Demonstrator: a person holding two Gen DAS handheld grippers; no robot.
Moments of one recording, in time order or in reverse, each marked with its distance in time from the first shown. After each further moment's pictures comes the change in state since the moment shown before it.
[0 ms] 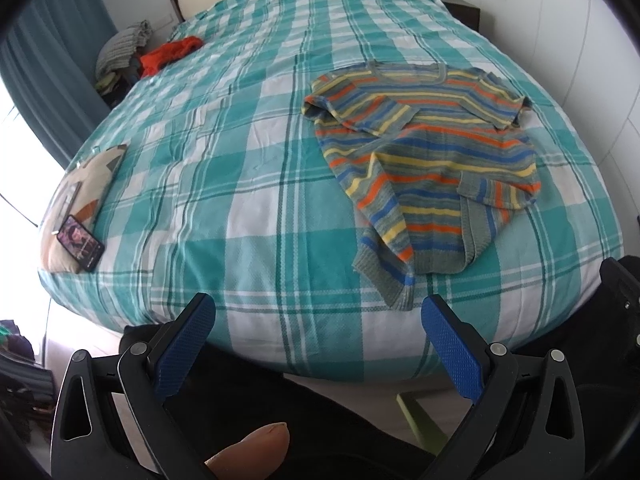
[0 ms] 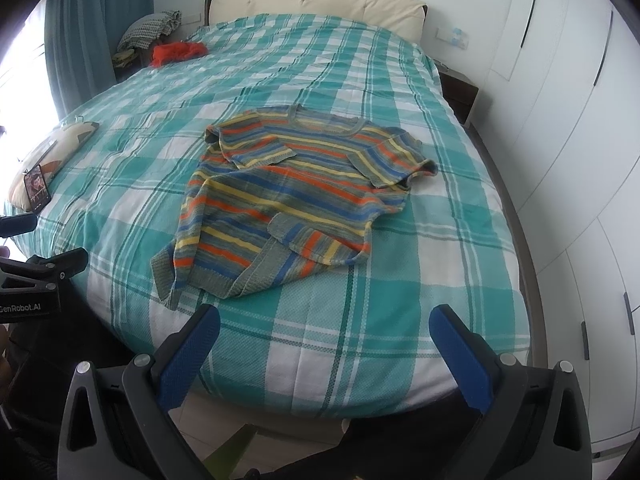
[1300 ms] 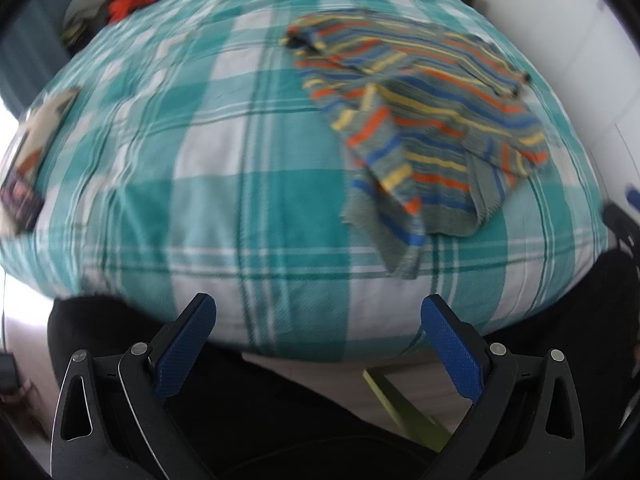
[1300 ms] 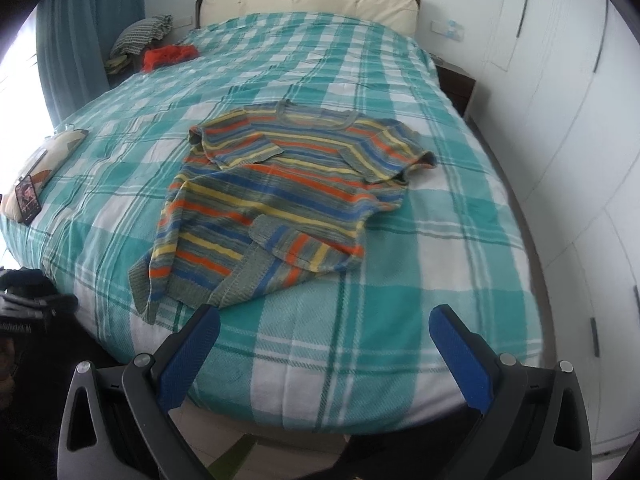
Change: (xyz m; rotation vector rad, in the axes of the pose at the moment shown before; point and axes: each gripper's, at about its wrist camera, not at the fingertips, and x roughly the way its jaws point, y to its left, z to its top) left arm 0.073 0.001 -0.023 -0.012 0.129 -0.180; right arm 0.043 -0.015 0.006 0.024 0.002 0.030
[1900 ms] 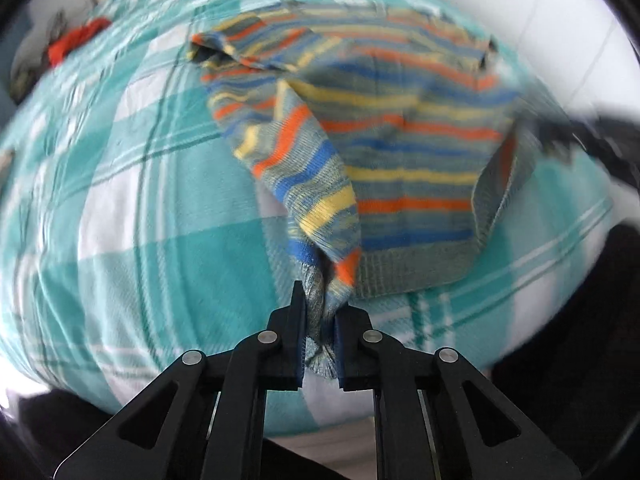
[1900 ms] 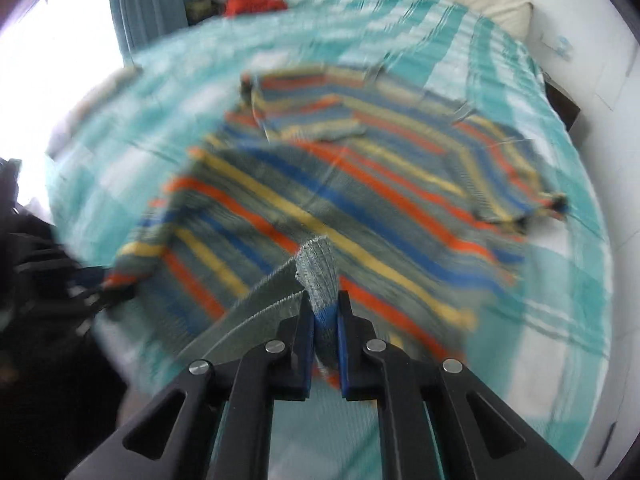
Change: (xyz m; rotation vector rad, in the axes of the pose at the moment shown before) left arm 0.047 -0.012 0.035 0.098 -0.023 -0.161; right arm 0.107 0.003 0.047 -0.236 0.075 0.249
